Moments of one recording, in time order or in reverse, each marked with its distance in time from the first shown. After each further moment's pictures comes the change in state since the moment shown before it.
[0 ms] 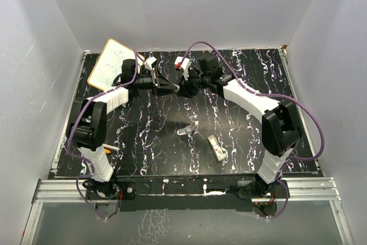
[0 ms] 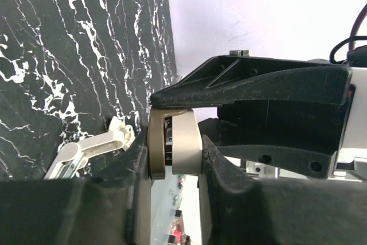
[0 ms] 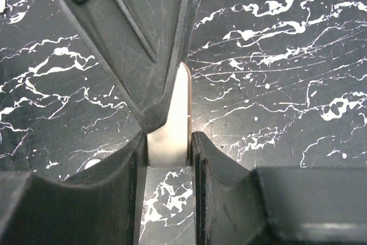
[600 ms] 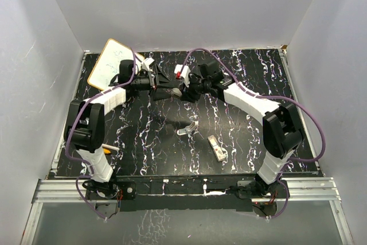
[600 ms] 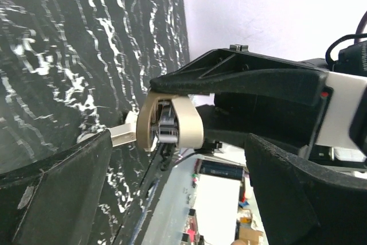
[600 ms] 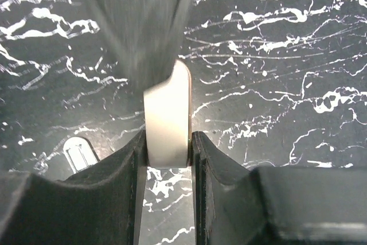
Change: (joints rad) left arm 0.021 -0.019 -0.006 -0.079 -0.005 0.086; right arm 0.002 -0.027 -0.071 0.012 0.026 -0.122
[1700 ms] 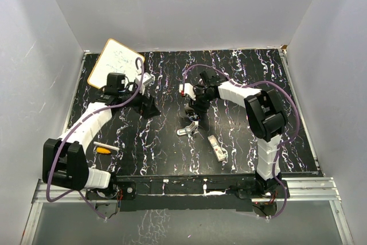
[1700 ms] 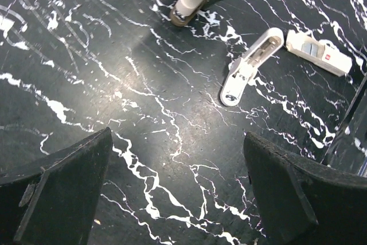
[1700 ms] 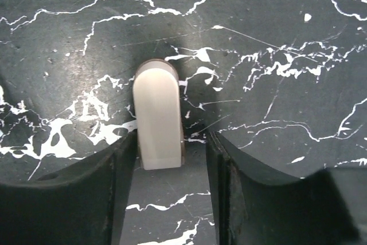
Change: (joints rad) left arm 0.021 -0.442 -0.182 -0.550 -0.338 1.221; right arm -0.095 0.267 0.025 -0.205 0.050 -0.464
